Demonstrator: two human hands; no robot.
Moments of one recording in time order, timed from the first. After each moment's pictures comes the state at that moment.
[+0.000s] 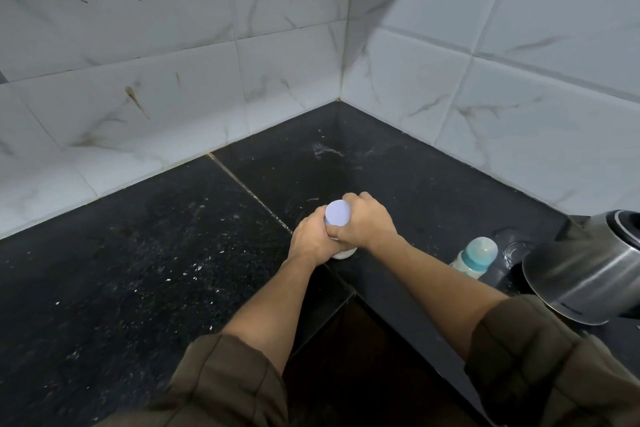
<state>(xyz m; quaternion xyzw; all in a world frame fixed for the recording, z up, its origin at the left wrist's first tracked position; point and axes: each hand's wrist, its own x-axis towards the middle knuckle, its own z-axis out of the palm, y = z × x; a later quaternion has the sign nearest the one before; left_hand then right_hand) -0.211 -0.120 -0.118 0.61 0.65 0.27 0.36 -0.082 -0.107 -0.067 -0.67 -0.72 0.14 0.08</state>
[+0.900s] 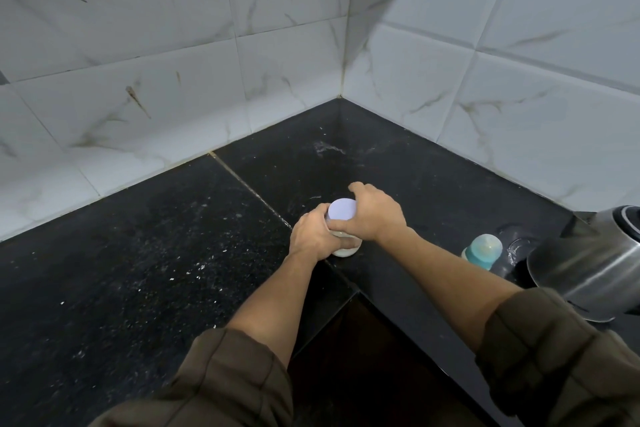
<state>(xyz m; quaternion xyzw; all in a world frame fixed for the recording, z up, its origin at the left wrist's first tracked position) -0.214 -0.116 -0.115 0.61 0.67 0.25 0.34 -0.072 -0.101 -0.061 -0.66 -0.74 0.09 0.07</state>
